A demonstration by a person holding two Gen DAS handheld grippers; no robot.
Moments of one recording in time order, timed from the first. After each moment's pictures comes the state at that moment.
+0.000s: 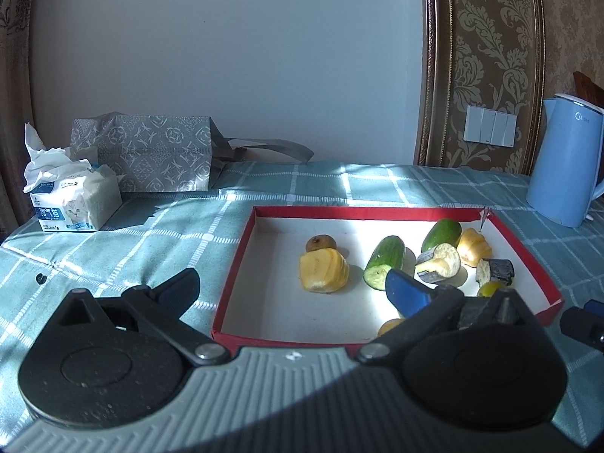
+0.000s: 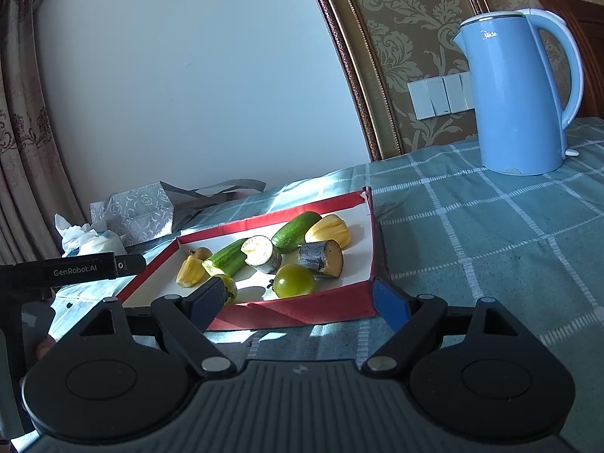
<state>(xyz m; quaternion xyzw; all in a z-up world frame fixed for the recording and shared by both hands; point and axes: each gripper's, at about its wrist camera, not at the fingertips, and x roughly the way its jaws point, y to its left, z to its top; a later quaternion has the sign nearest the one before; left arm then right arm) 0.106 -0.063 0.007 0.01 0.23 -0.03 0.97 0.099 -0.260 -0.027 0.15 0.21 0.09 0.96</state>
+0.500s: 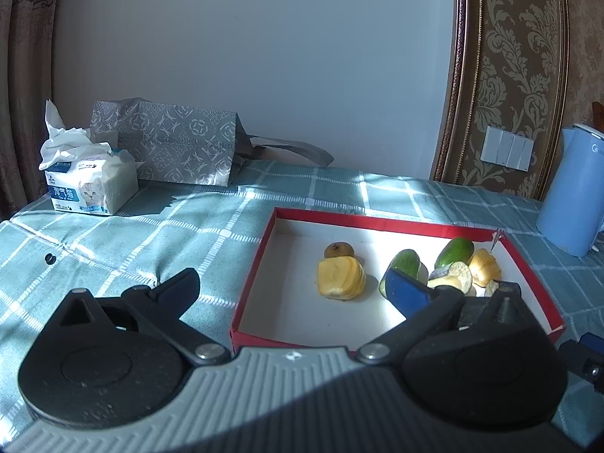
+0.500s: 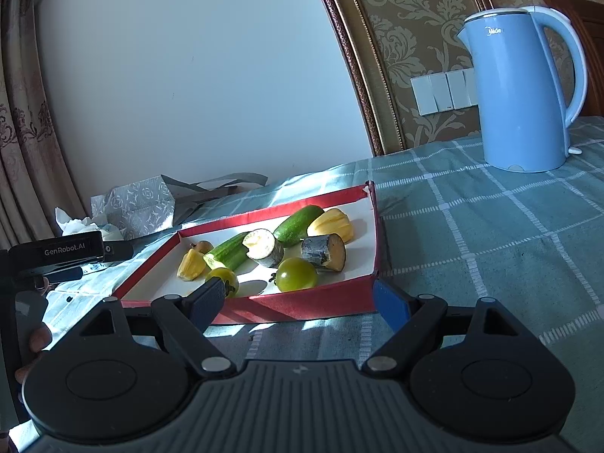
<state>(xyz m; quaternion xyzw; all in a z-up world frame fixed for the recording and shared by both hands) 0.106 -0.046 0.012 -0.02 0.23 -0.02 0.97 0.100 -0.257 -0.029 0.15 0.22 0.09 0.96</state>
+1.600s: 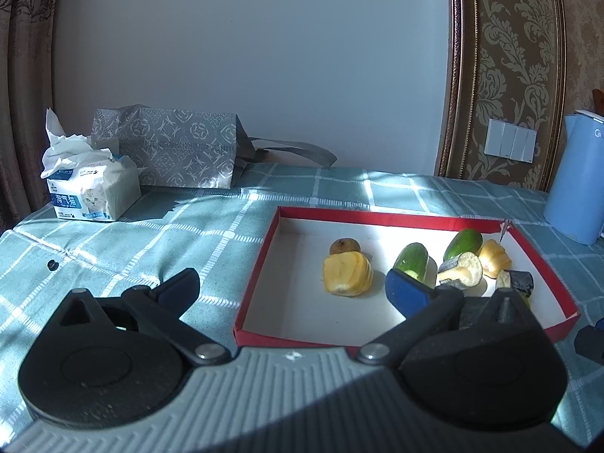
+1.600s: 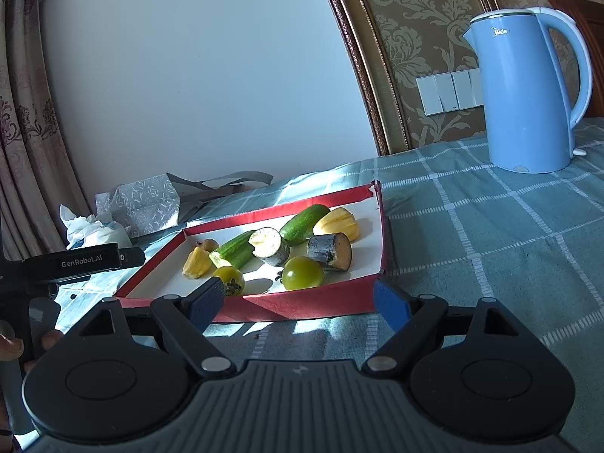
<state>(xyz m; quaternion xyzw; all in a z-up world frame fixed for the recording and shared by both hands) 0.106 -0.049 0.002 0.00 0.22 -0.01 0.97 0.099 -0.254 -0.027 0.14 0.22 0.10 0.96</state>
